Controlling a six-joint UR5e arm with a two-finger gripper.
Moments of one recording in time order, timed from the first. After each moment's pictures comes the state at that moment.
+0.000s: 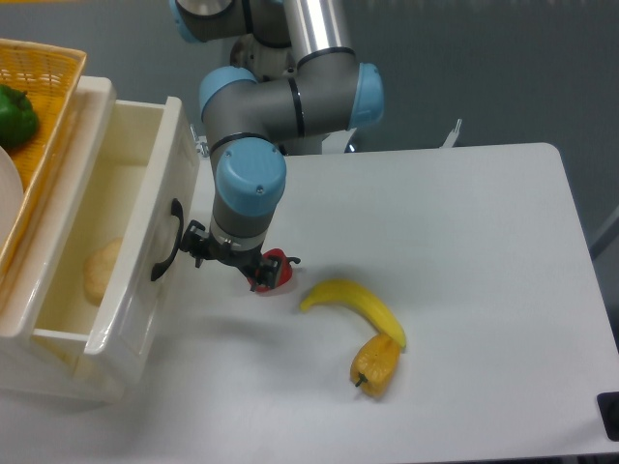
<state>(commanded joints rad) 2.21 -1.88 -1.63 -1.25 1.34 0.58</state>
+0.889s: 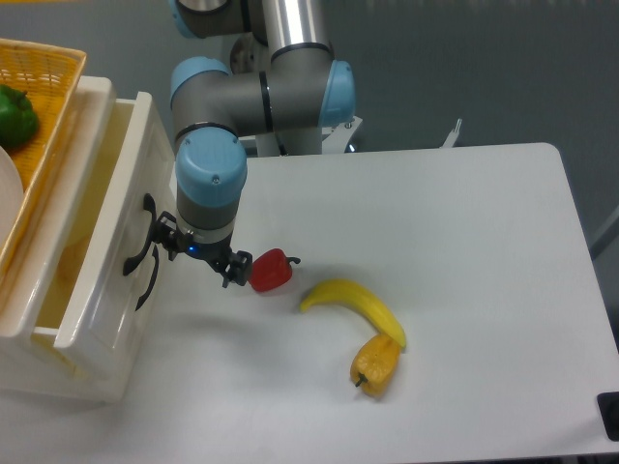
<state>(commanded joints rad) 2.17 -1.87 -1.63 -1.25 1.35 0.57</state>
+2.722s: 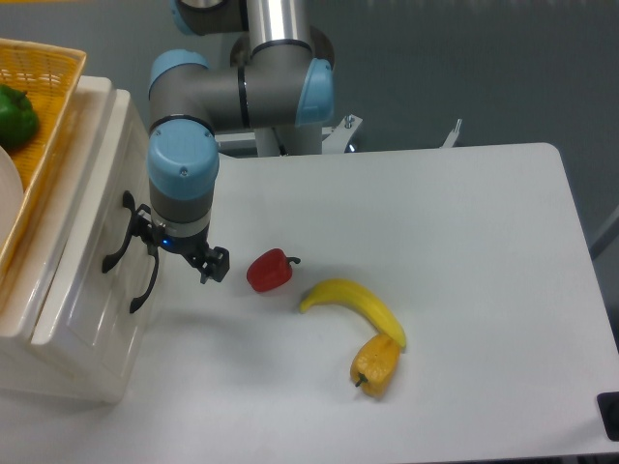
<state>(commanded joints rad) 2.12 -1.86 -1.63 -1.25 1.34 0.57</state>
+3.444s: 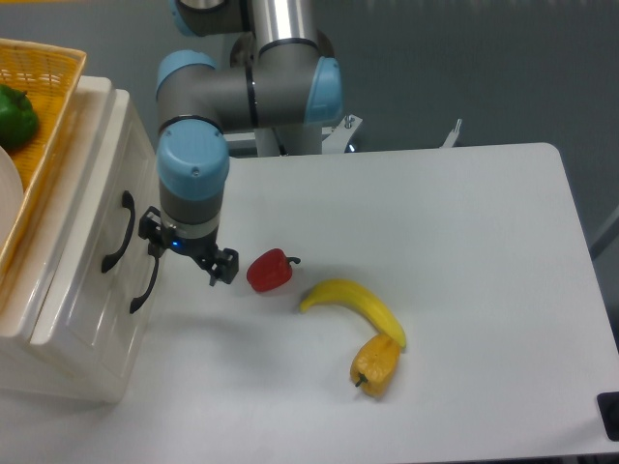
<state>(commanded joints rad) 2.20 -1.86 -1.61 -1.25 1.35 0.58</state>
